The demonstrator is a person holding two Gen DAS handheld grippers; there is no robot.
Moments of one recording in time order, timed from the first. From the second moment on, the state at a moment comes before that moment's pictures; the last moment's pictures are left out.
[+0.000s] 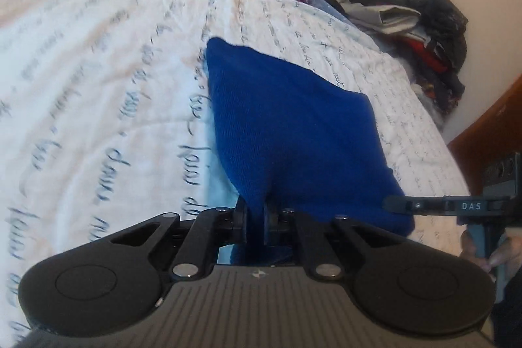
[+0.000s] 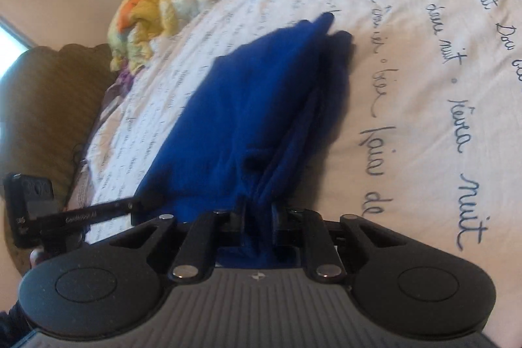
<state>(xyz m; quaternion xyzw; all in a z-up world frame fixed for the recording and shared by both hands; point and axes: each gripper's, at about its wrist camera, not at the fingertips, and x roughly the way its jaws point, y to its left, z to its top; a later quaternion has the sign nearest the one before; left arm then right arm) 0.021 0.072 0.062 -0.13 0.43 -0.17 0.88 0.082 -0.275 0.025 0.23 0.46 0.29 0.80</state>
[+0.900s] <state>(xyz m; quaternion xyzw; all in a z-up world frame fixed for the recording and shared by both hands) -0.036 0.005 0.043 0.14 0.30 -0.20 0.92 0.178 -0.258 0.036 0.17 0.45 0.19 0.85</state>
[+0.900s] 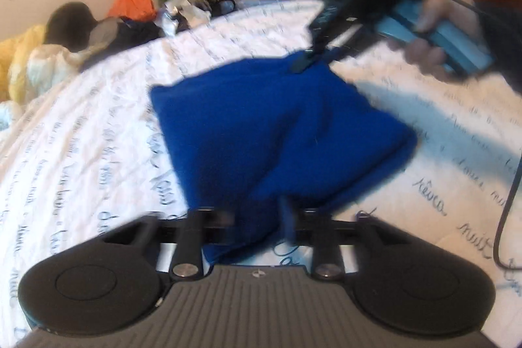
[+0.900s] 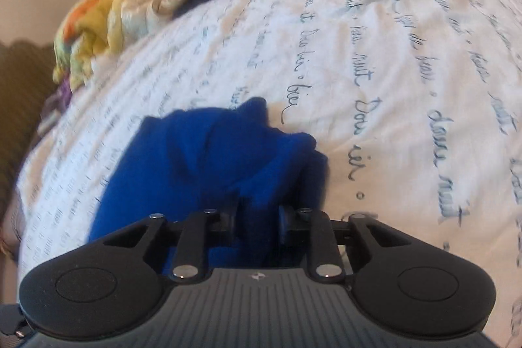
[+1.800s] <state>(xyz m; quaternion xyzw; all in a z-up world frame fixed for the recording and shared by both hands) -0.049 0.041 0.058 0.09 0.31 -0.22 0.92 0.069 -0.289 0.043 0.20 0.45 0.23 0.84</state>
